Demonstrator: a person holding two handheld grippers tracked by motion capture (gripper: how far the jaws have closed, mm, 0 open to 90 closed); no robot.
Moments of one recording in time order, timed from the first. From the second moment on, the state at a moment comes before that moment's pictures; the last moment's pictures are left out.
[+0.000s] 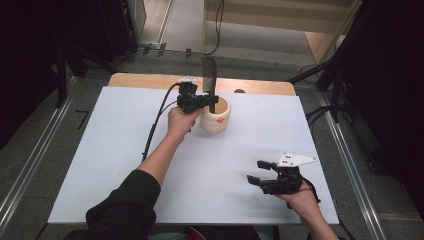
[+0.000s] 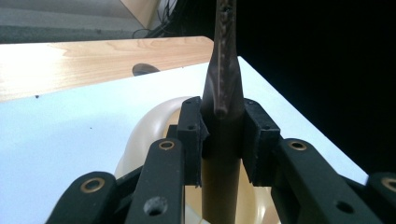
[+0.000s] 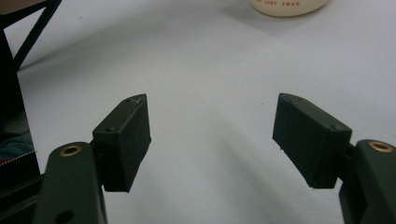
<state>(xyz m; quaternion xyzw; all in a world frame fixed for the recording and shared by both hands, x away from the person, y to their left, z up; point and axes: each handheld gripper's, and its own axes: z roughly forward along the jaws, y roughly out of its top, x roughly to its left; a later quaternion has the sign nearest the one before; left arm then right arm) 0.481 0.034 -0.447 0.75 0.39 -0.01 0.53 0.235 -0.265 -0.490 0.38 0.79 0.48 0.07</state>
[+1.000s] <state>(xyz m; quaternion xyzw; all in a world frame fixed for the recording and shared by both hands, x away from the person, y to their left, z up) 0.474 0.046 -0.431 0.76 0.37 0.02 0.53 0.235 -0.263 -0.490 0.38 0.79 0.47 0.07</state>
